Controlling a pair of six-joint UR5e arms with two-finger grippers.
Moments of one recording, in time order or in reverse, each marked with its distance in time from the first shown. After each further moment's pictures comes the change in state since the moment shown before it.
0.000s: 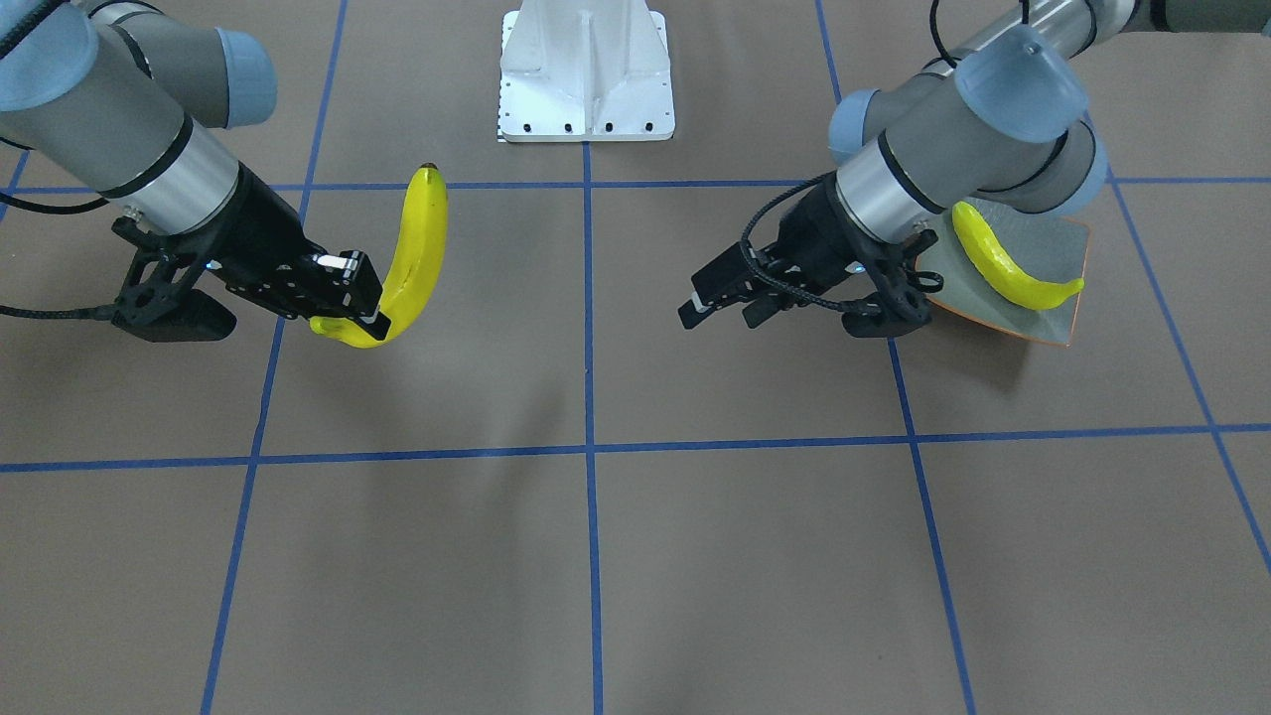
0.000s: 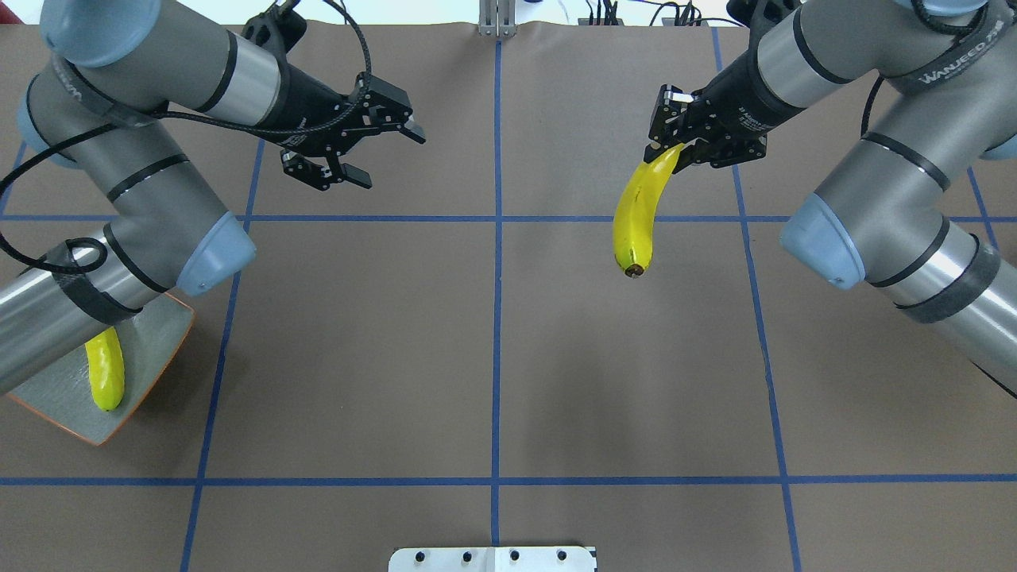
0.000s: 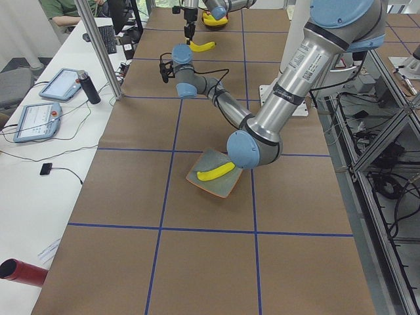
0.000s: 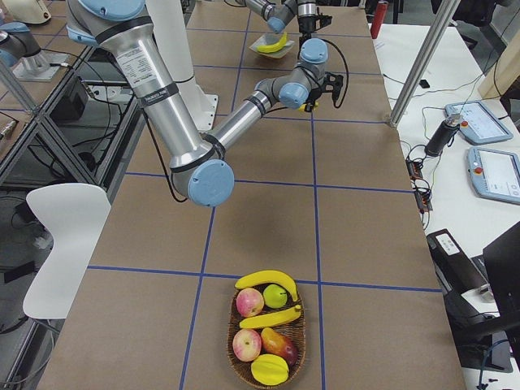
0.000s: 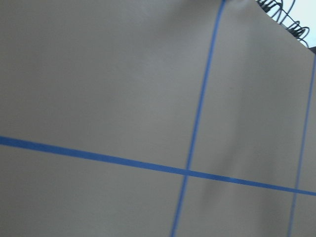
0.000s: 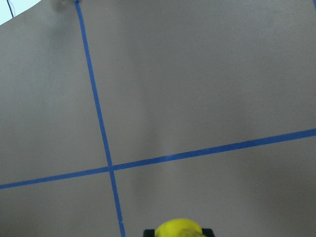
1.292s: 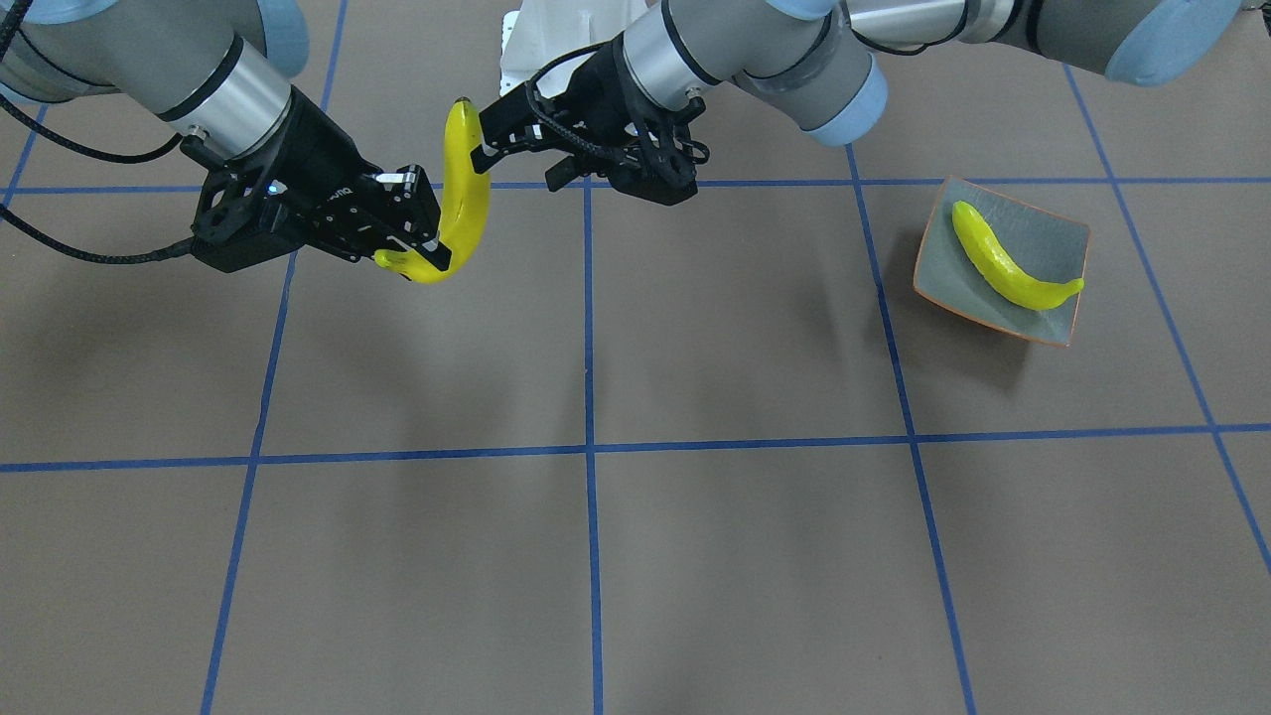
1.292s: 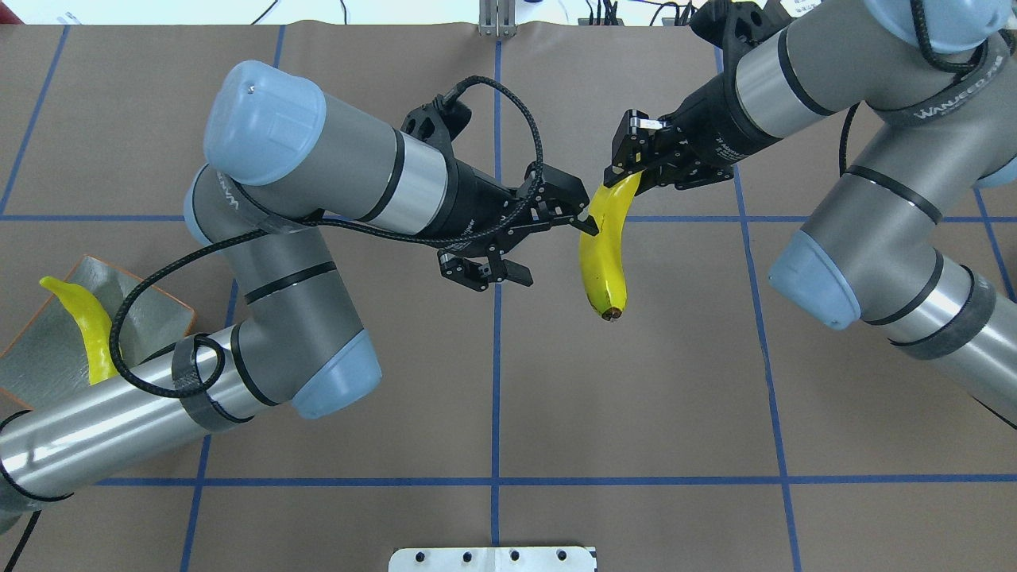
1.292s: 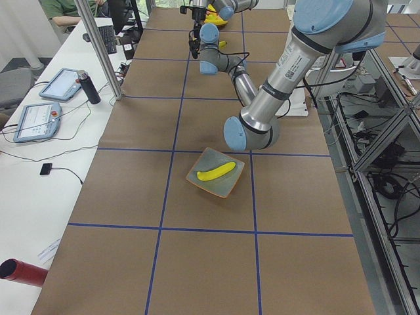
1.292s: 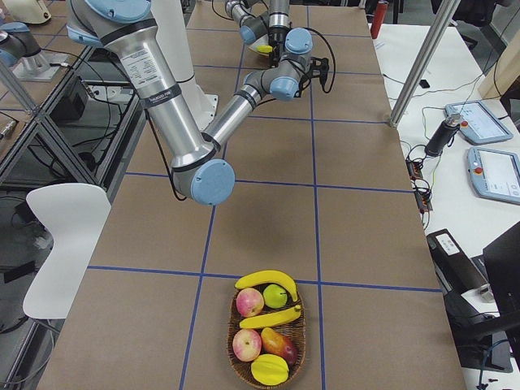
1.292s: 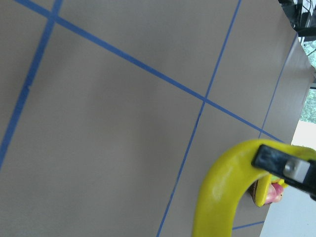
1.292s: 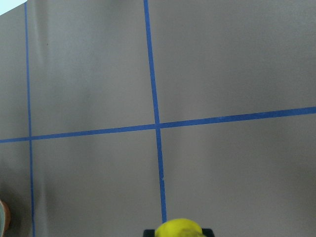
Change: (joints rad) left arm 0.245 -0.147 -0.067 -0.011 0.131 -0.143; right arm -0.053 -0.002 0.073 0.085 0.003 -0.001
